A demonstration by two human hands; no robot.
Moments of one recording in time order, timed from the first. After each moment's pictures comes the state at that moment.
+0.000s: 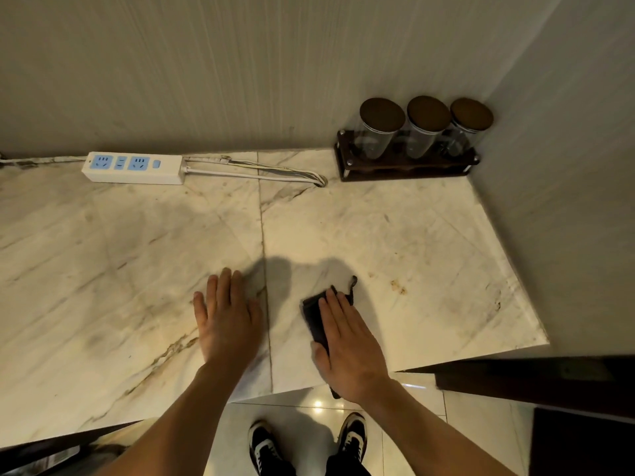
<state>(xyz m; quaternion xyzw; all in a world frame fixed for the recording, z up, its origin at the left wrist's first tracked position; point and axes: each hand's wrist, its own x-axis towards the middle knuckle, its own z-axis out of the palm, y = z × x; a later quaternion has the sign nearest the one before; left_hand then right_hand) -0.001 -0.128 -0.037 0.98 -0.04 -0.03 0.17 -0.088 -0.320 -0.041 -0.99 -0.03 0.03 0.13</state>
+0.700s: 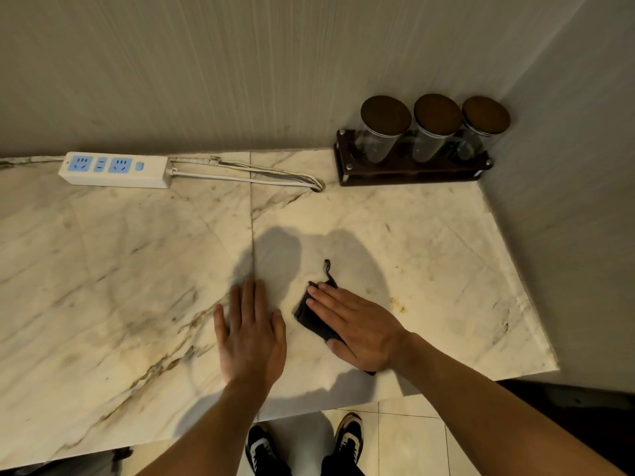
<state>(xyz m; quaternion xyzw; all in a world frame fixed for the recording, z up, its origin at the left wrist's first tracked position) -0.006 -0.183 -0.051 0.99 -0.02 -0.05 0.11 -0.014 -0.396 -0.032 -0.94 -0.30 0.12 0.09</state>
